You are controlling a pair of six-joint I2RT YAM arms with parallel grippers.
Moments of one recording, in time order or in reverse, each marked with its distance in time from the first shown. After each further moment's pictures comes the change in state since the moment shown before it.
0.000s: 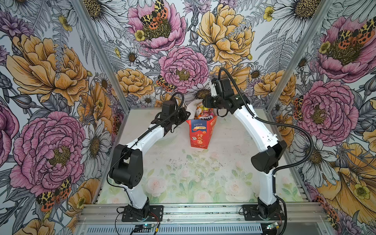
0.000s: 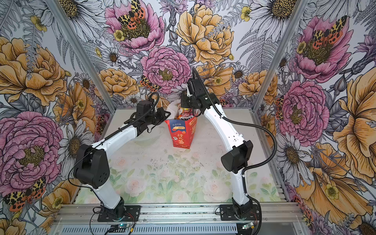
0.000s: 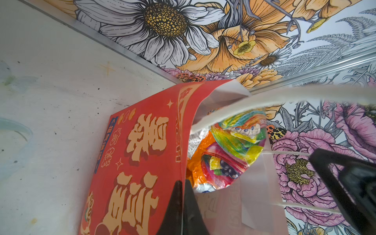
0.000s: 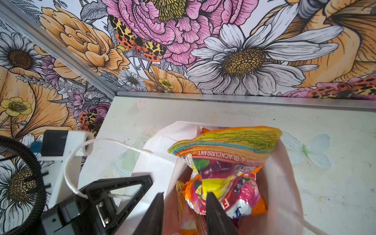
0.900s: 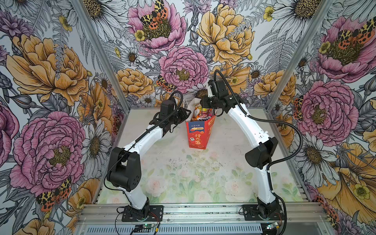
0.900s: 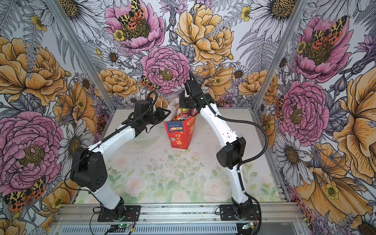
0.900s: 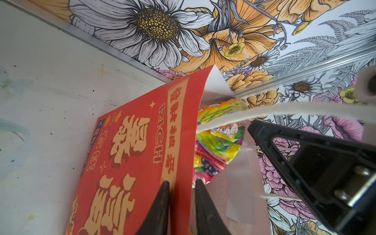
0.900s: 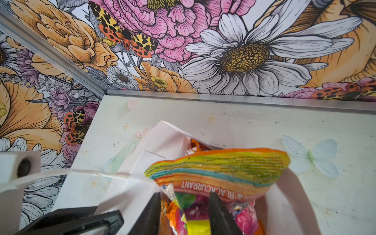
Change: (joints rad) left arm 0.000 -0.050 -0.013 -0.005 0.011 -0.002; right arm -0.014 0.132 0.104 0.000 0.019 -0.013
